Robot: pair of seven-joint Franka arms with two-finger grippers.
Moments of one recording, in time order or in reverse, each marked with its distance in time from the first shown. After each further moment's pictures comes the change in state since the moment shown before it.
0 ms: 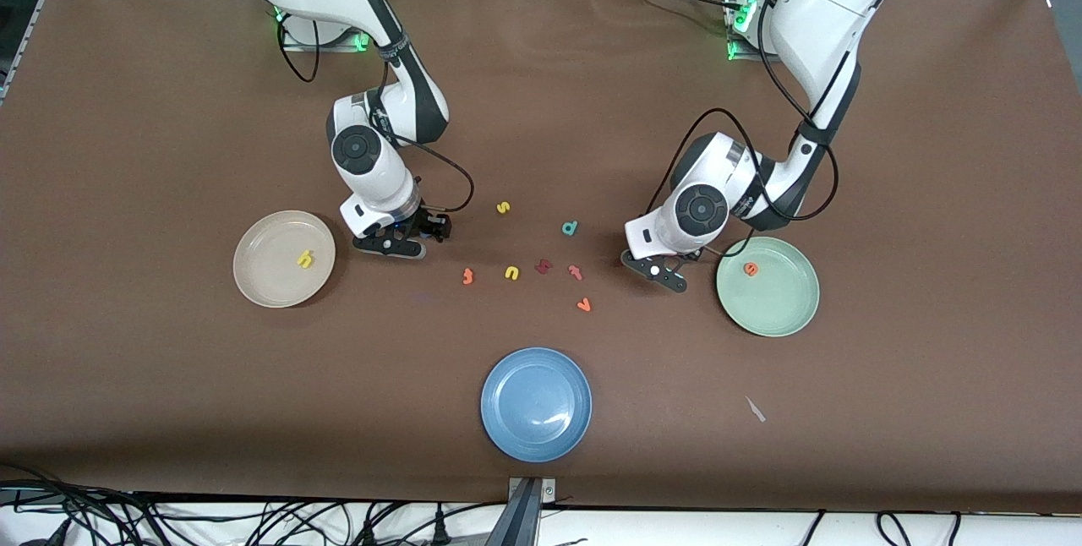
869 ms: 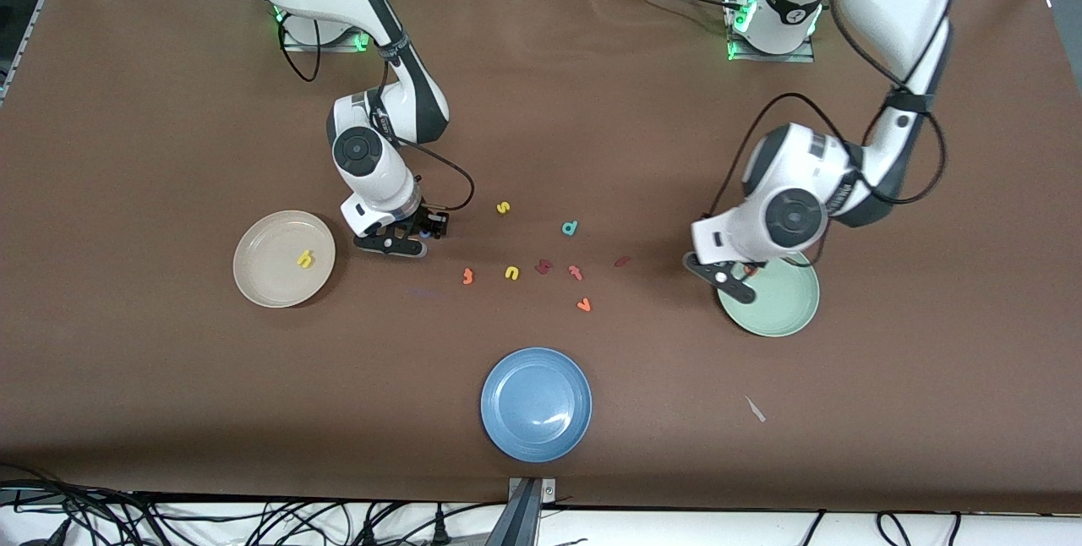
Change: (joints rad) left arm 0.176 -0.148 0.011 0.031 0.000 -0.216 0.275; right arm 0.001 -0.003 0.000 0.000 0.000 -0.030 0.000
